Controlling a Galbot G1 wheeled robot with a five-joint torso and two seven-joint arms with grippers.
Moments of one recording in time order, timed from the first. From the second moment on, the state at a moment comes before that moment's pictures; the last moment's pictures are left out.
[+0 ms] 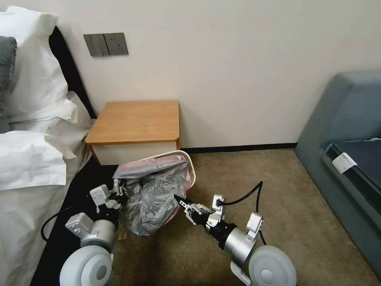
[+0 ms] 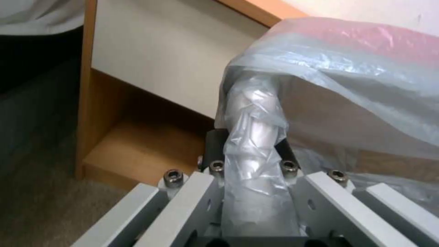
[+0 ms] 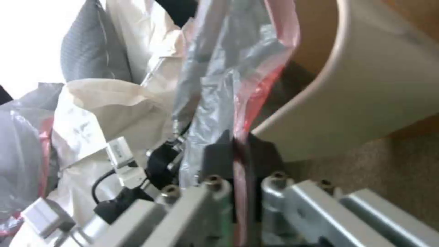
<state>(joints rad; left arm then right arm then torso) 1.59 -1.29 -0.56 -2.21 -0.74 0.18 -0.31 -1.49 1.28 0.16 2.20 0.97 -0.43 -0.07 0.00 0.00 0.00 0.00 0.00</state>
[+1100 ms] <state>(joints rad) 1.59 -1.29 -0.59 -2.23 -0.82 0.20 -0.33 -1.43 1.22 0.34 2.20 0.96 -0.42 -0.08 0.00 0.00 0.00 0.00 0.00</state>
